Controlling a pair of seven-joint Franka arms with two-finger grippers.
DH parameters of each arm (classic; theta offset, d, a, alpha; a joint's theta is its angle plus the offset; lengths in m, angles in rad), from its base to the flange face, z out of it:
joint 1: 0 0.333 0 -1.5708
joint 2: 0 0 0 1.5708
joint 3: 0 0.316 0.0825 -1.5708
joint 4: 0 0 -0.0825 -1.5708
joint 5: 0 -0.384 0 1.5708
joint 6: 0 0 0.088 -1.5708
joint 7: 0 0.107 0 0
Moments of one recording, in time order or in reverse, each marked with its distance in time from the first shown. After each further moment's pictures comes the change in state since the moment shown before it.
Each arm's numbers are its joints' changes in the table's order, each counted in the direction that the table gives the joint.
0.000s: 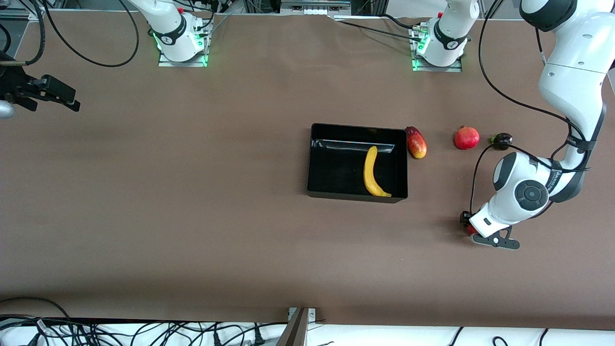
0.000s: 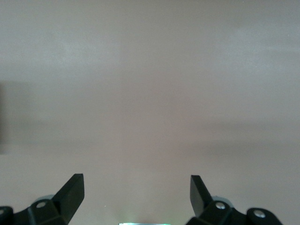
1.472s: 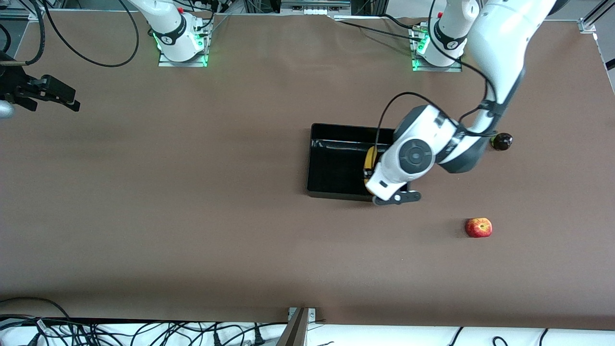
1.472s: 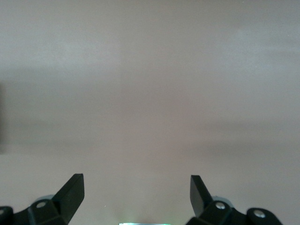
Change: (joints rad) left arm -0.434 -0.176 -0.094 0.017 0.401 0.362 -0.615; right arm 0.000 0.000 0.000 0.000 0.000 0.000 0.000
